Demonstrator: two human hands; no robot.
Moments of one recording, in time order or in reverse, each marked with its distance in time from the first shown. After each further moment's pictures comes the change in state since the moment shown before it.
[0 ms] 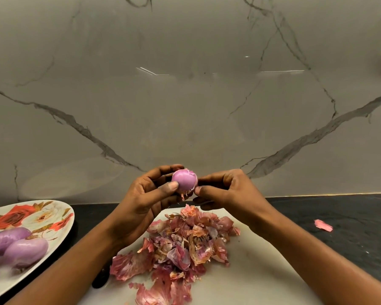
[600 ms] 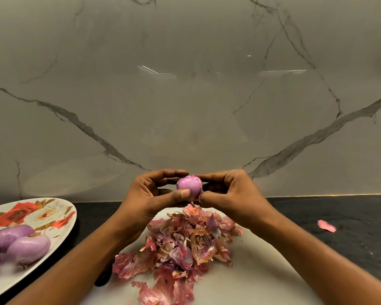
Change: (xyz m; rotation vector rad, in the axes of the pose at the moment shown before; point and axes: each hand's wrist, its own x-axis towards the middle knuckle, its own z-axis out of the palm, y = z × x) left_hand -0.002 0.001 0.005 0.238 0.080 0.038; right_hand -0.001 0.004 0.004 -0.066 0.006 -0.104
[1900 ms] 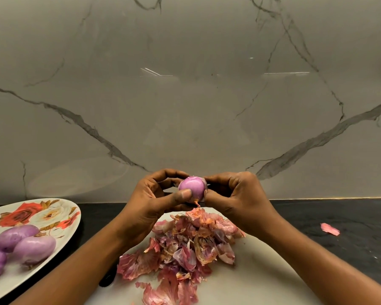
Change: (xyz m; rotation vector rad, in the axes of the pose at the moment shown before) left_hand -0.004 0.006 0.000 -0.138 -0.060 -0.034; right_hand -0.004 0.001 0.003 -0.155 0.071 -0.207
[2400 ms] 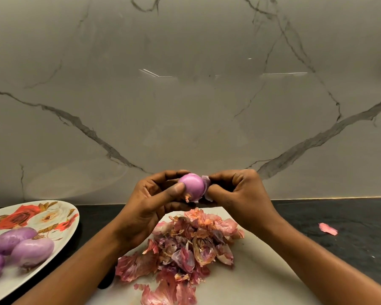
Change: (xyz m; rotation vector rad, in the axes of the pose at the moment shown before) left_hand -0.003 0.003 0.001 -0.099 -0.036 -0.015; right_hand 0.002 0.000 -0.001 0.164 0.095 0.071
